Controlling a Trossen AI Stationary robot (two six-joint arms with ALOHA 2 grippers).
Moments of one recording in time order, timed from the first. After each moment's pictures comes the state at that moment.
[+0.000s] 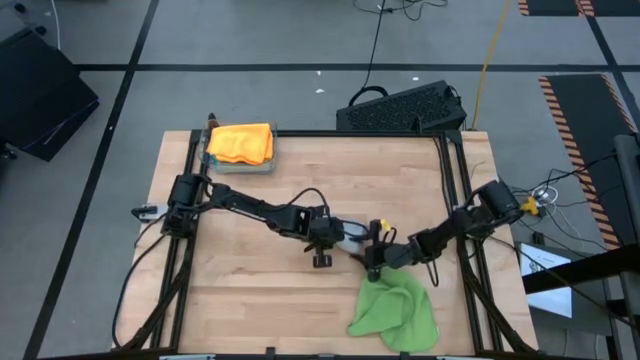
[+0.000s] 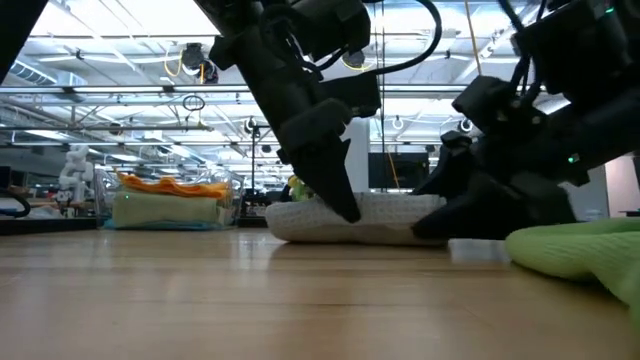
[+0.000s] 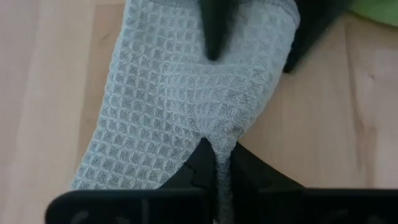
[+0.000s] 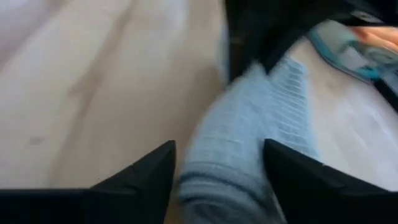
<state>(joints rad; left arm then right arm) -0.11 2.02 1.34 -0.34 -0.10 -0.09 0.39 1.84 0.41 0.87 0.59 -0.18</state>
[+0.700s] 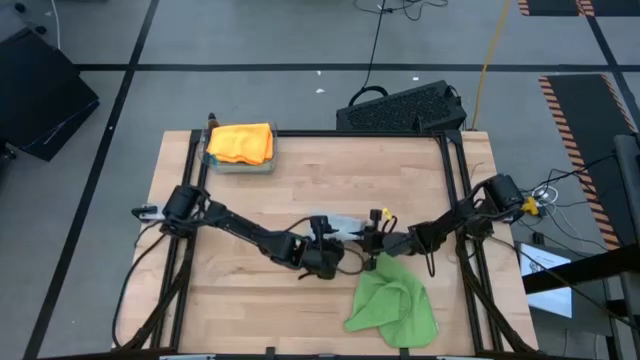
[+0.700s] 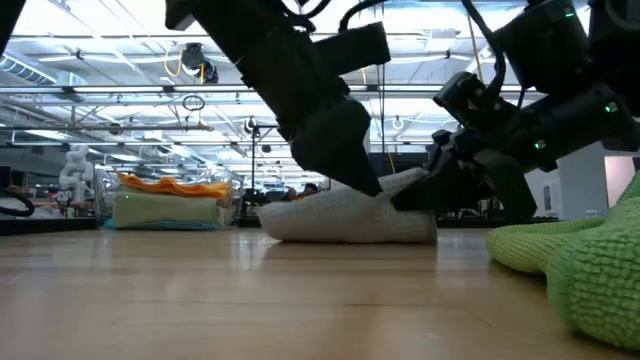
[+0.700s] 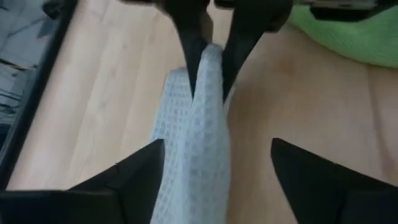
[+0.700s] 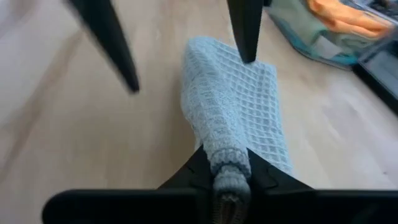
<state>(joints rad) -0.29 2.03 1.35 -0.24 -0.61 -0.03 0.30 1.77 0.41 0.88 0.53 -0.11</state>
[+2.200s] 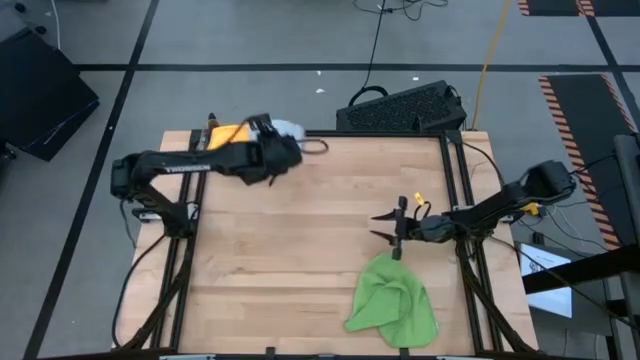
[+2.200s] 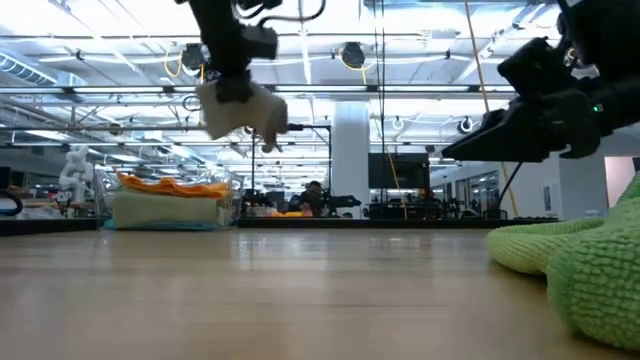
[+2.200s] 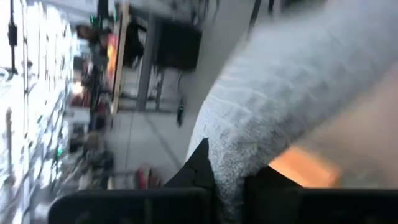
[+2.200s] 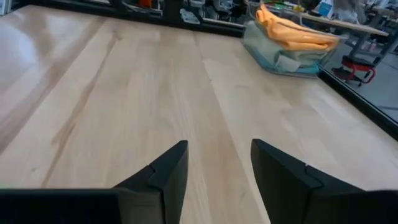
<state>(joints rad) 0.22 1.54 1.32 -0.75 -0.98 0.36 0.28 1.28 0.11 0.87 0.47 -0.04</state>
